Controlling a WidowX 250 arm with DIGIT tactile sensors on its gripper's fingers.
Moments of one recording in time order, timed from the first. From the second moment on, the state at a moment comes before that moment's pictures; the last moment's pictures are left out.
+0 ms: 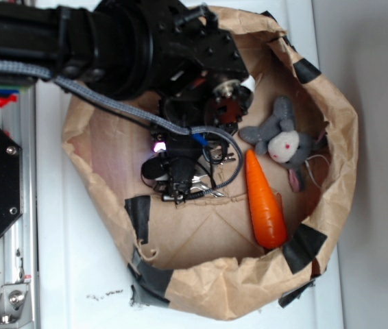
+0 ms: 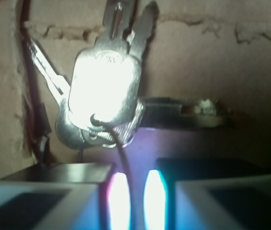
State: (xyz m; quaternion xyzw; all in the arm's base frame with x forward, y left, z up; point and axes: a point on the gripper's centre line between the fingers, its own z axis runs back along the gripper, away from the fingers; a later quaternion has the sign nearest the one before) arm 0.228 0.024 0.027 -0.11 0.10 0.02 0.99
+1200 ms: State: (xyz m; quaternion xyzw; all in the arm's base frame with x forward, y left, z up) arm 0.236 0.050 0.158 -0.17 0.04 0.09 0.98
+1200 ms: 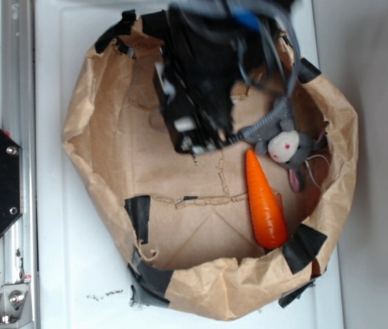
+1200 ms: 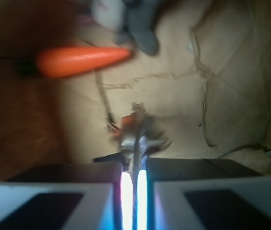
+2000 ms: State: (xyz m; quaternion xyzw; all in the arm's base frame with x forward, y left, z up) arm 0.254 0.023 0.123 -0.08 -0.06 0.15 0.98
